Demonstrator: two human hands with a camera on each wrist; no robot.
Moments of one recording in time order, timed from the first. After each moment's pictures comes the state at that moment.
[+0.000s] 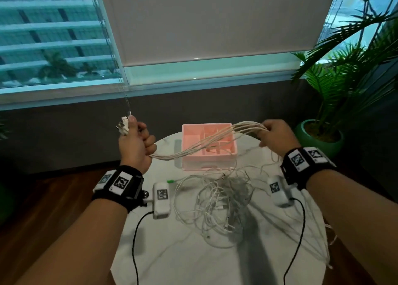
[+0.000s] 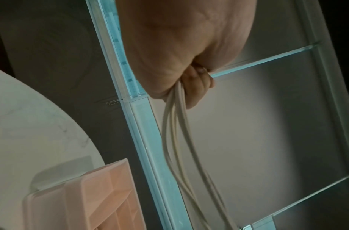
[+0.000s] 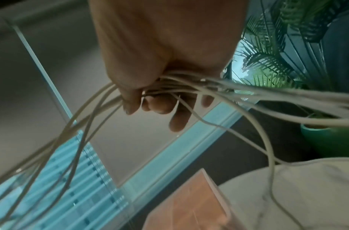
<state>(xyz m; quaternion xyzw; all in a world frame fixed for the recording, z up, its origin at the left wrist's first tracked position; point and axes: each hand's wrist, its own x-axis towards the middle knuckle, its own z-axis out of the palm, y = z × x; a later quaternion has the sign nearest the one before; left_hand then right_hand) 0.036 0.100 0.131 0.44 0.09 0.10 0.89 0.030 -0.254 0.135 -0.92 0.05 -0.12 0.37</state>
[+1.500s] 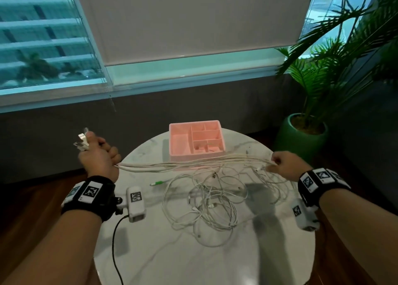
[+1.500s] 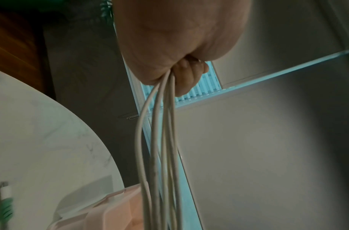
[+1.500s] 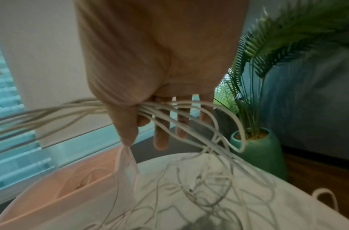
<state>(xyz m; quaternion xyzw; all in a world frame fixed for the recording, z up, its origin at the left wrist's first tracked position) 0.045 0.141 0.102 0.46 0.22 0.21 0.84 -0.012 -0.340 0.062 -0.97 0.09 0.09 0.22</state>
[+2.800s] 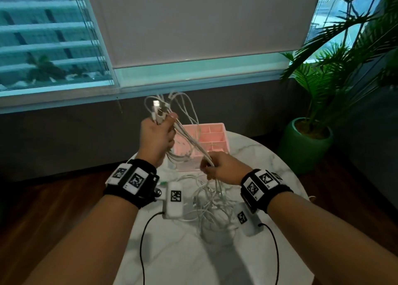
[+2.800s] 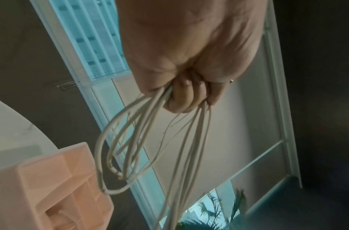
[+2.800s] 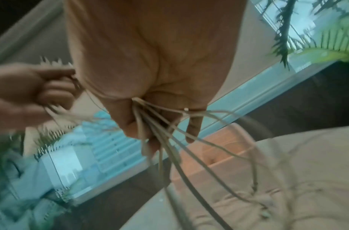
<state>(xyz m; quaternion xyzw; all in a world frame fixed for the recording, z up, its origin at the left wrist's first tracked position) 0.020 0.038 0.163 0.63 -0.02 0.06 0.78 -0.011 -0.155 0.104 -0.89 -0.15 0.10 0.42</state>
